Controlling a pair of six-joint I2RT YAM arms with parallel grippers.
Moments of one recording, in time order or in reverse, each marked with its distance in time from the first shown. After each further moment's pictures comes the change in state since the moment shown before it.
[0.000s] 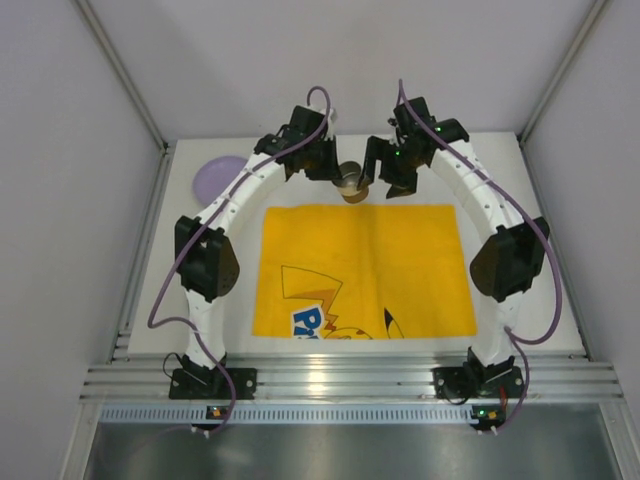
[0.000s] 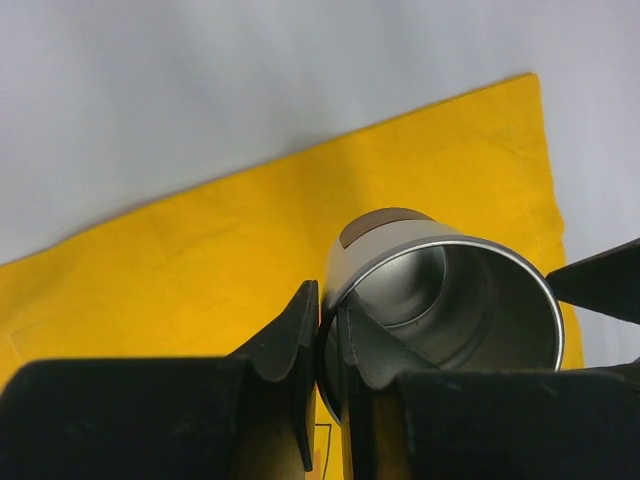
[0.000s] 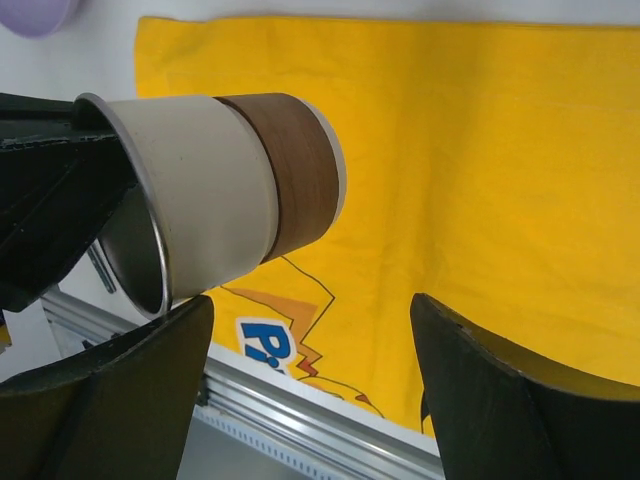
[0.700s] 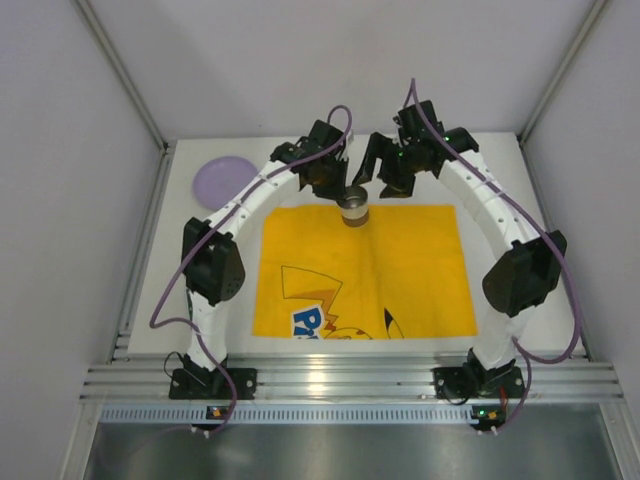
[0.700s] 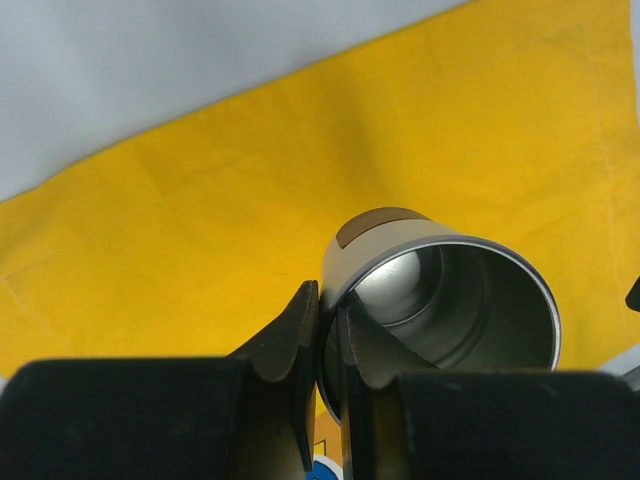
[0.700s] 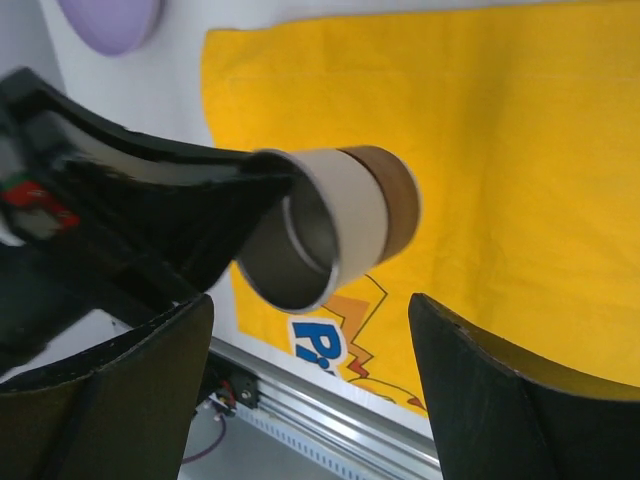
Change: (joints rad) left arm -0.073 0.000 -0.024 -0.117 -0.094 0.069; right arm 0.016 -0.117 -0.137 0.098 -0.023 0.123
